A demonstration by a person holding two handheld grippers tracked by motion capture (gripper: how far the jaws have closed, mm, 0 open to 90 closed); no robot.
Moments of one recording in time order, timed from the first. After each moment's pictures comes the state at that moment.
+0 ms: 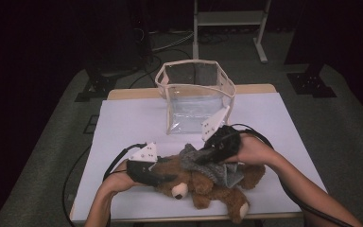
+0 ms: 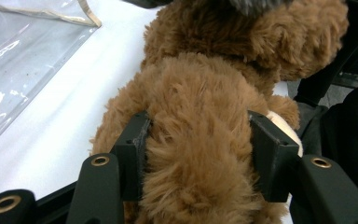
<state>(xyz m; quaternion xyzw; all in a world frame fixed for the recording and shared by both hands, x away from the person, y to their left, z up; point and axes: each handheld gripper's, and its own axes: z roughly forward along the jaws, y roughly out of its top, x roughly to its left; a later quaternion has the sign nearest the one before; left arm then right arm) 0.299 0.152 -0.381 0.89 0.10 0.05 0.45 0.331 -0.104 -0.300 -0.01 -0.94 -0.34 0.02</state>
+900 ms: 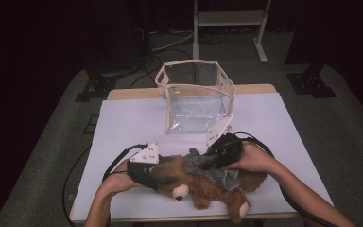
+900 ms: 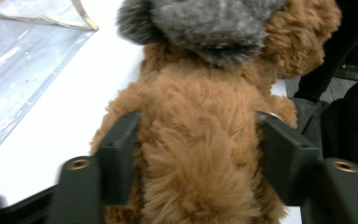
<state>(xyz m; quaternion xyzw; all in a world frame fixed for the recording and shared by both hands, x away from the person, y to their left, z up) 0.297 0.150 -0.374 0.89 0.10 0.06 0.44 0.332 -0.125 -0.341 -0.06 -0.93 -0.35 0.03</state>
